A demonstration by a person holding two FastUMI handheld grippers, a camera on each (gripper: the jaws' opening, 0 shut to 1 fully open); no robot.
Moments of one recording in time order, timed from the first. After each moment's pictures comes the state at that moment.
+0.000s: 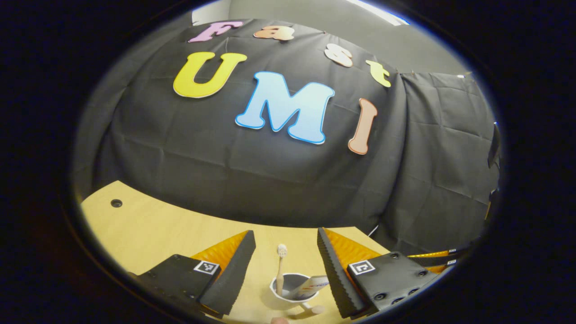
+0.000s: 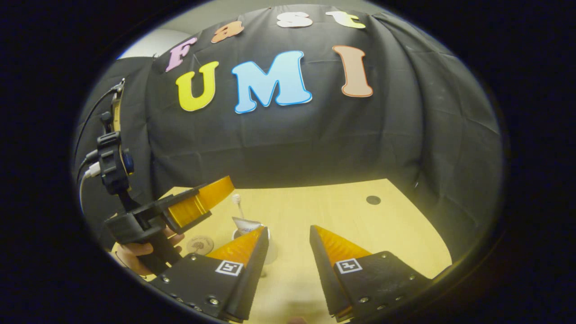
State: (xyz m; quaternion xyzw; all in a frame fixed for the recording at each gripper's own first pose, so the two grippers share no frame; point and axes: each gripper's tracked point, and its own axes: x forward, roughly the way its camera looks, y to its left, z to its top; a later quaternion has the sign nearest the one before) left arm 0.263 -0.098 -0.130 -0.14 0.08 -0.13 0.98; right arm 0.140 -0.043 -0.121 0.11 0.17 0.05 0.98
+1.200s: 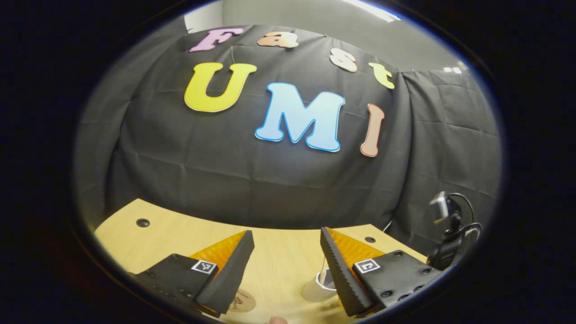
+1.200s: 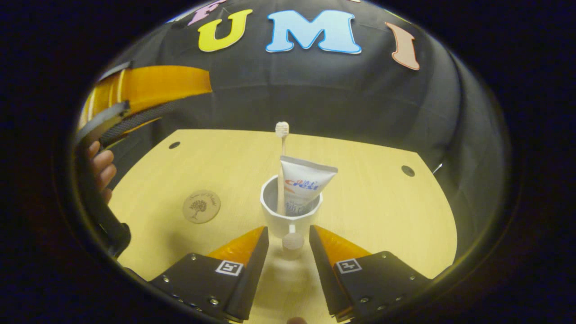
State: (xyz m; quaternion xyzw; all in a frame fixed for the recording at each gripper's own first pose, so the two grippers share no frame) left arm 0.239 -0.011 -0.106 -0.10 0.08 -0.11 0.99; right arm 0.158 0.049 -0.219 0.02 0.34 0.08 0.94
